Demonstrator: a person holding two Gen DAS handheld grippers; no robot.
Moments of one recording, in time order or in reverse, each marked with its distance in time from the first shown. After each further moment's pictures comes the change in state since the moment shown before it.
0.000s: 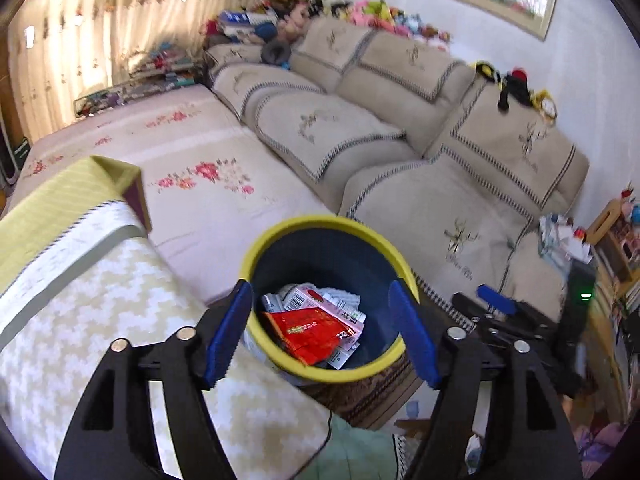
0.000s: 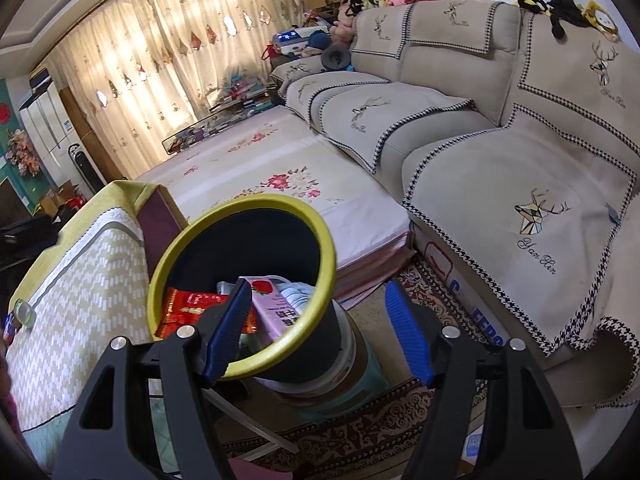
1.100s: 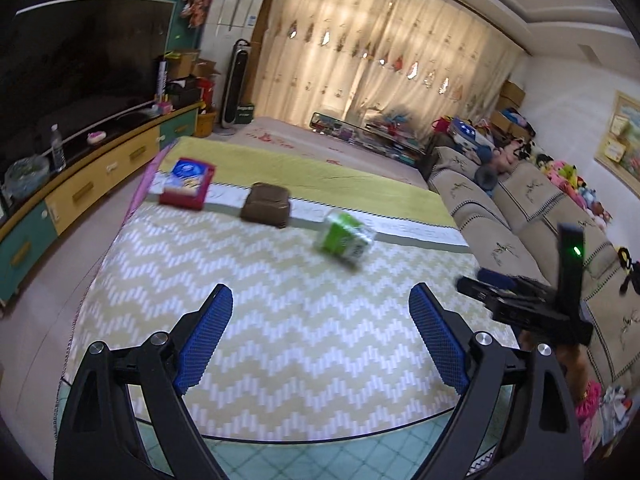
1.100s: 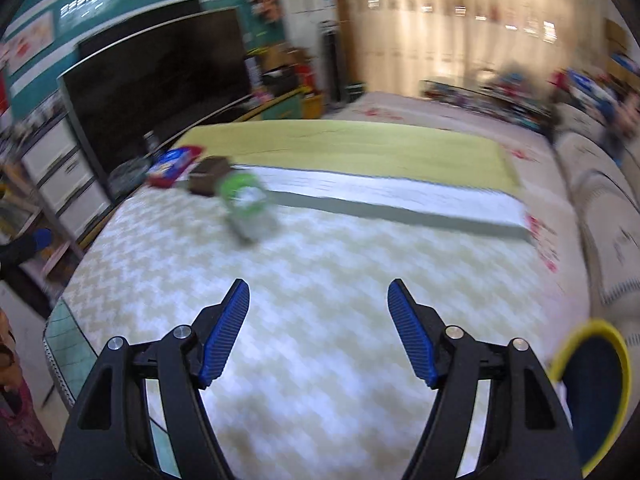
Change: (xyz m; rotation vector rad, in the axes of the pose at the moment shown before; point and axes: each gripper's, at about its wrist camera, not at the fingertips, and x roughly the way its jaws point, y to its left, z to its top) left arm -0.320 0.239 -0.250 -0.575 -0.333 0.532; right arm 0.008 0.417 -0.057 -0.756 0.202 0.621
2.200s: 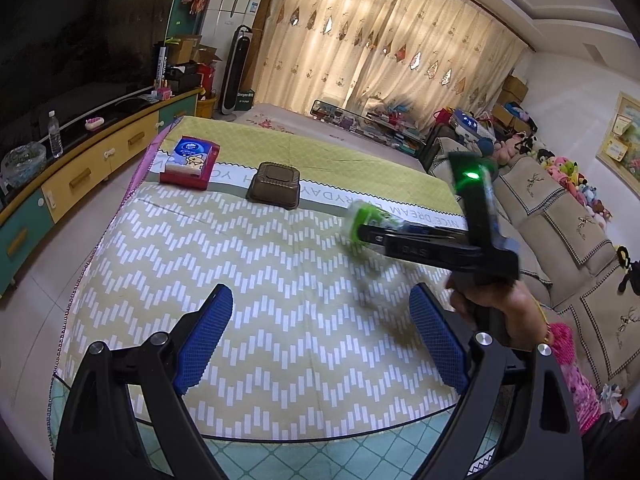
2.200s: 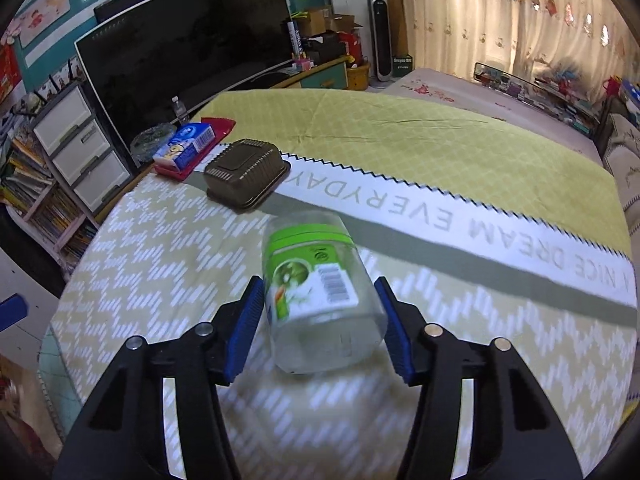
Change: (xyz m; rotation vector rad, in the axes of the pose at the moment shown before) left arm 0.026 0.002 -0.012 -0.005 0.044 -0.012; right arm 0.107 0.041 0.046 -0.051 0.108 0.089
